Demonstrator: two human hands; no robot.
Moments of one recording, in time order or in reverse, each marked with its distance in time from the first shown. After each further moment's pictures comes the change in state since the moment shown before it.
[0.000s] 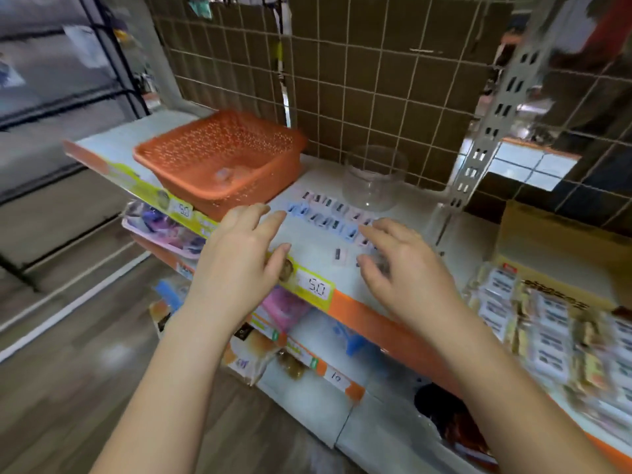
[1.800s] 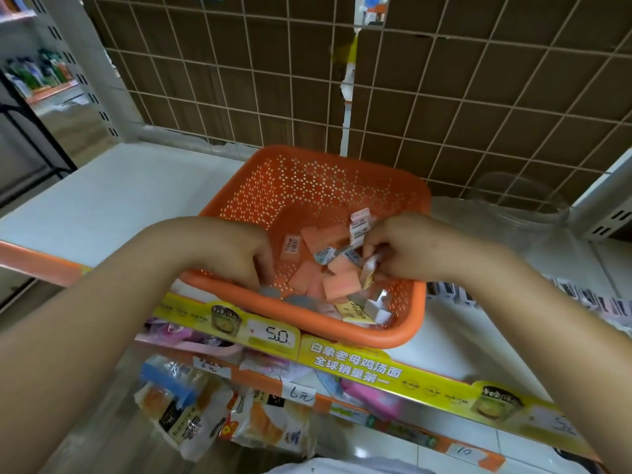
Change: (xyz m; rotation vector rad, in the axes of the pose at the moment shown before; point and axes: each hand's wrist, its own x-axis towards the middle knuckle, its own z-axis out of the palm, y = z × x) left_hand 0.219 -0.306 0.024 -0.253 -0.910 0.335; right_hand 0.259 -0.112 0.130 -0.210 -0.589 0.158
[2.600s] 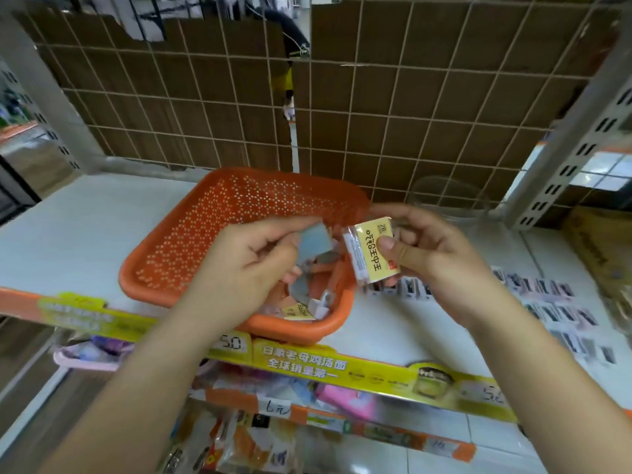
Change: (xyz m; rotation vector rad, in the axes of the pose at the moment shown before) left_hand -0.007 0.111 0.050 -0.817 0.661 0.342; right_hand -0.086 0.026 0.017 1.355 0.540 -0.054
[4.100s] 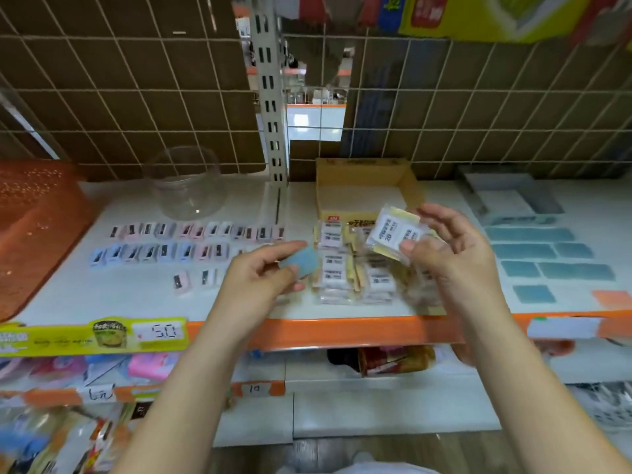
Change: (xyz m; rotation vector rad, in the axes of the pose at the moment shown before) left_hand -0.021 0.080 0.375 -0.305 -0.077 -0.398; right_hand -0.221 0.007 -0.338 0.074 0.609 -0.025
